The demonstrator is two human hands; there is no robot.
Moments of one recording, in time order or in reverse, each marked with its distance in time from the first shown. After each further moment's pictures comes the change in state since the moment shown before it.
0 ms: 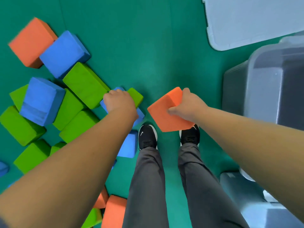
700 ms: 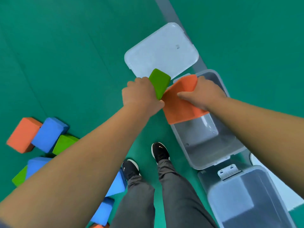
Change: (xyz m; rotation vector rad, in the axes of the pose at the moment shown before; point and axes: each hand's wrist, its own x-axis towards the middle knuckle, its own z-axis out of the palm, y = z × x) left_hand -0.191 0.116 -0.359 -0.334 0.445 0.429; right_hand -0.208 0.144 -0.301 0.179 0.486 0.280
